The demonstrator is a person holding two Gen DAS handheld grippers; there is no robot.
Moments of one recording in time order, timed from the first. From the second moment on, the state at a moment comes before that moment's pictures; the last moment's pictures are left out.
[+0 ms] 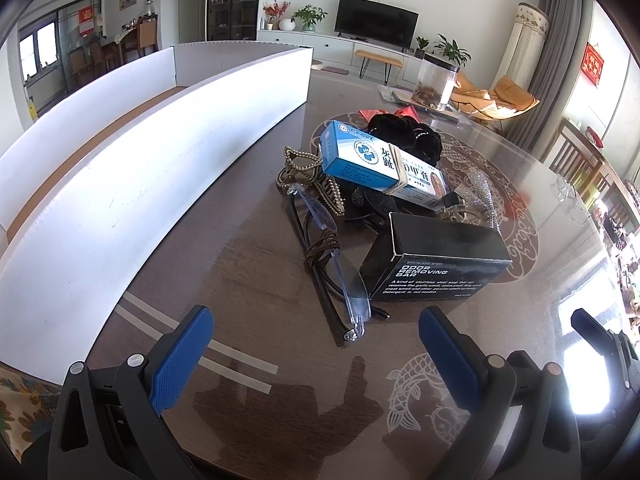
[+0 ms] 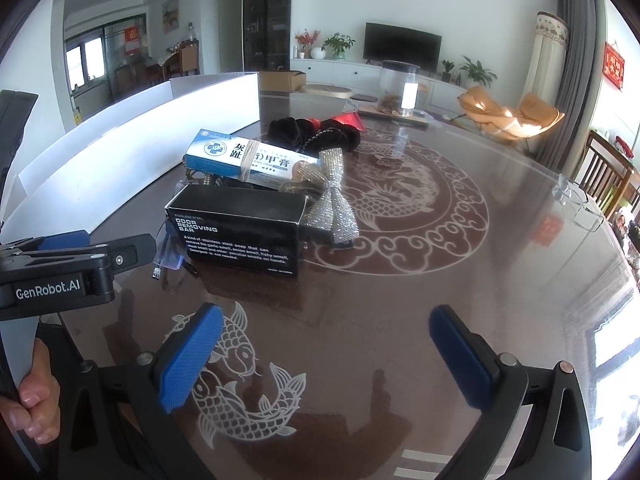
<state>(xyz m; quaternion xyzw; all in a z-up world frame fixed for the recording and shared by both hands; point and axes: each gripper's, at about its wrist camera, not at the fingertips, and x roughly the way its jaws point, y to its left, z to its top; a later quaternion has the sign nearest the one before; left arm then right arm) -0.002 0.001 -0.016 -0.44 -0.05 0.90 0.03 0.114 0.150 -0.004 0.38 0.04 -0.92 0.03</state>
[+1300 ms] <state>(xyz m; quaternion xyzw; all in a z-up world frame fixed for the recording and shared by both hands) -0.005 0.002 -0.021 -0.47 -0.06 0.88 0.04 0.108 0.150 -0.021 0.41 0.04 -0.91 0.04</state>
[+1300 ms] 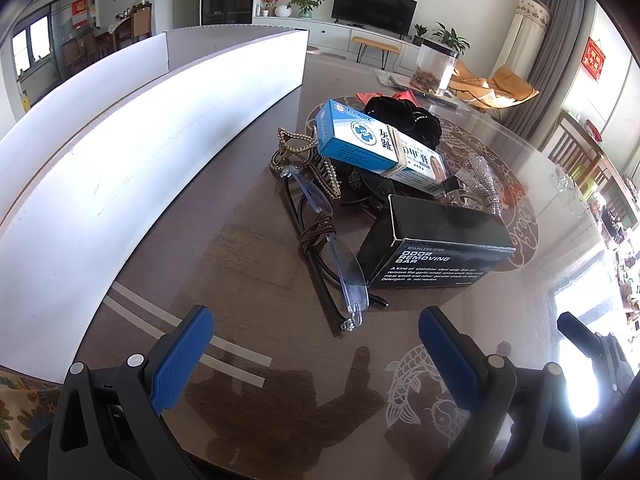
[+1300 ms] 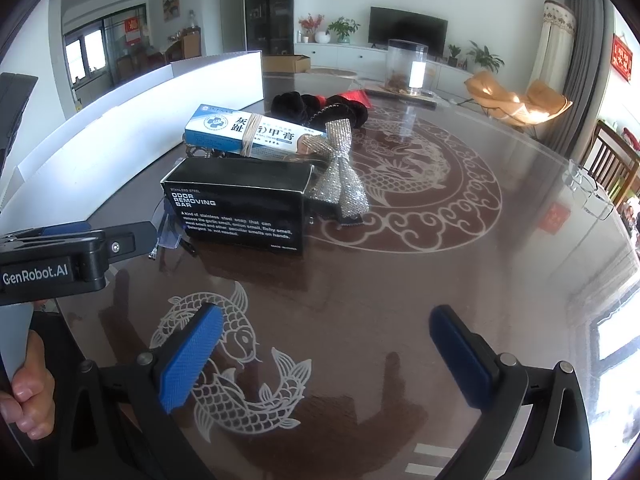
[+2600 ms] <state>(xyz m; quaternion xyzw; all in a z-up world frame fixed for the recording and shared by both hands) -0.031 -0.001 -0.048 -0.53 -0.04 0.84 0.00 0.039 0.124 -0.051 0.47 0.06 -0.87 0.10</state>
